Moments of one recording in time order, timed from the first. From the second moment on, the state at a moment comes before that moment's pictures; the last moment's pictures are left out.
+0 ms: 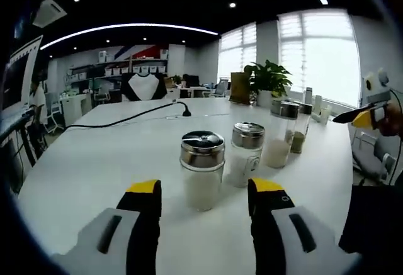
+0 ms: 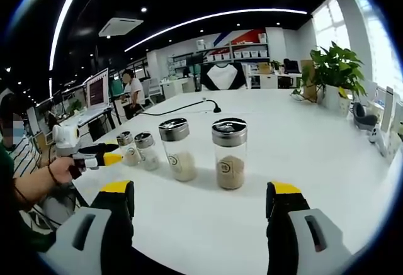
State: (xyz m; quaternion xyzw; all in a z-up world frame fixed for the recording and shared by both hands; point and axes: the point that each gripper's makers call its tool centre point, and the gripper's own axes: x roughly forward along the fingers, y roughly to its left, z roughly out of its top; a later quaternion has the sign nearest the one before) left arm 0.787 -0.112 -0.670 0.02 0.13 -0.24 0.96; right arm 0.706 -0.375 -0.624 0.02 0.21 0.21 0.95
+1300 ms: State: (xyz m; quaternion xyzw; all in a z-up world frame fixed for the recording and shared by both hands) left arm 0.816 -0.115 -0.679 0.00 0.14 -0.14 0.98; right arm 0.706 -0.371 -0.629 0.03 0.22 0.21 0.95
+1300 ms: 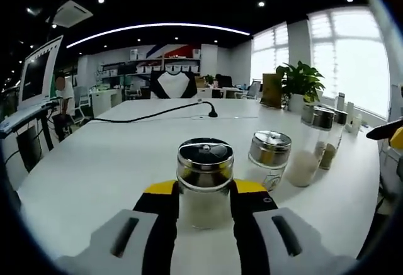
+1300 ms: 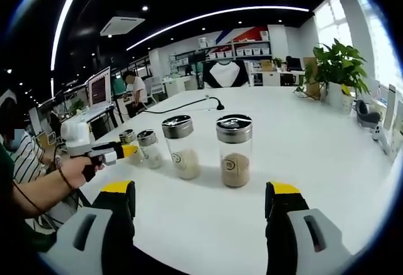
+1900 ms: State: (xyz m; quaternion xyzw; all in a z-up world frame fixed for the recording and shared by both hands) left arm 0.816 -0.116 -0.679 0.01 0.13 -0.17 0.98; right arm 0.704 -0.368 -0.631 0.03 0.22 0.22 0.95
